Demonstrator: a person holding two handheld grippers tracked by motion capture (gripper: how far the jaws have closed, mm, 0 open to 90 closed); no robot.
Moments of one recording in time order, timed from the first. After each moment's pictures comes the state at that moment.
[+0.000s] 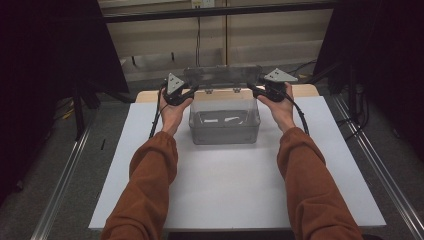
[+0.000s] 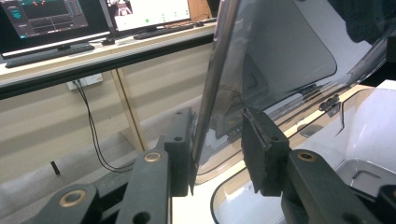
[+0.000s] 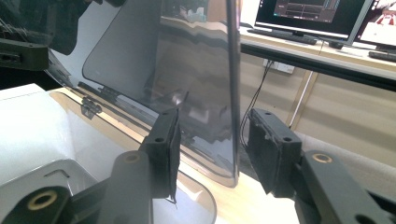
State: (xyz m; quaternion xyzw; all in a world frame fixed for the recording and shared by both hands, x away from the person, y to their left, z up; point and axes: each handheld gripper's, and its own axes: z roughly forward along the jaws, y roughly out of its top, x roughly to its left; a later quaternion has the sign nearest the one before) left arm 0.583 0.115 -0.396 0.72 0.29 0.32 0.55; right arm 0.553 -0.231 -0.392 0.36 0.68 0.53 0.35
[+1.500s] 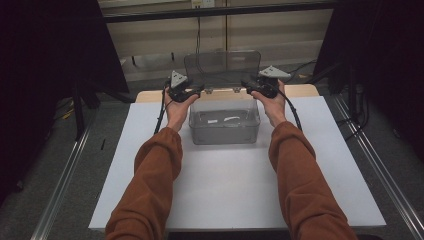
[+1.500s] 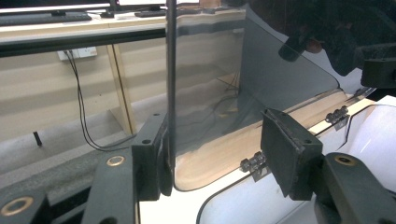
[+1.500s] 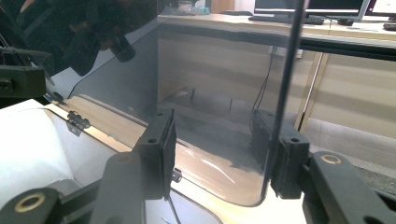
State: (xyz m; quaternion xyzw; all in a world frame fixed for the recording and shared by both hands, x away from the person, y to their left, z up) left arm 0.599 0.100 -0.400 0.71 0.35 0.27 0.55; right arm 0.581 -0.218 -0.402 0.40 0.67 0.54 0.32
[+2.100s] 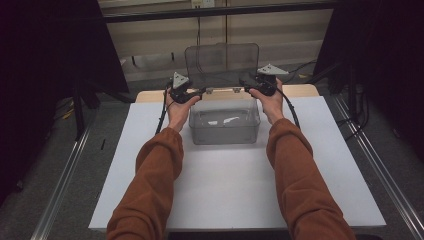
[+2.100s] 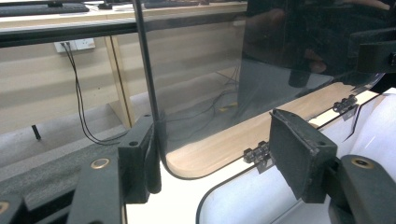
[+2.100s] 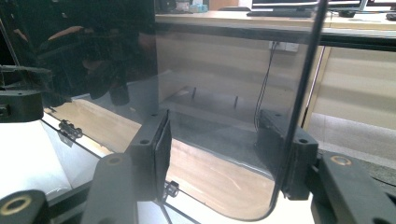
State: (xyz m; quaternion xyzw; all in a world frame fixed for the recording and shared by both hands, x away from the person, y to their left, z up) left arm 0.602 0.098 -0.407 0.72 0.34 0.27 0.54; right arm 0.591 -0.214 -0.403 0.41 0.66 0.54 0.31
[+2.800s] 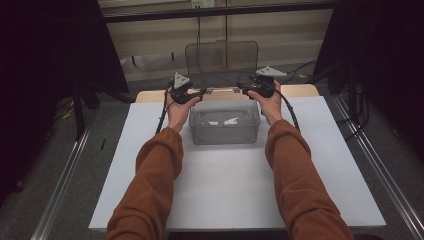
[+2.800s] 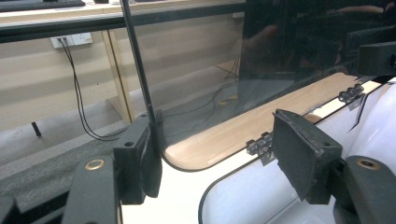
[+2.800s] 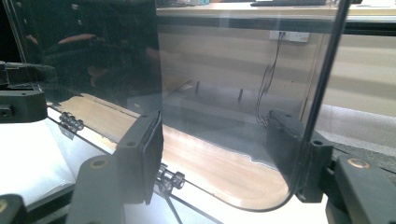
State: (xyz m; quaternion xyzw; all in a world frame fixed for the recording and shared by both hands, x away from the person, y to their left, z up) left arm 0.604 0.097 -0.411 0.73 0.34 0.26 0.53; right arm 0.593 -0.211 -0.411 0.43 0.66 0.54 0.29
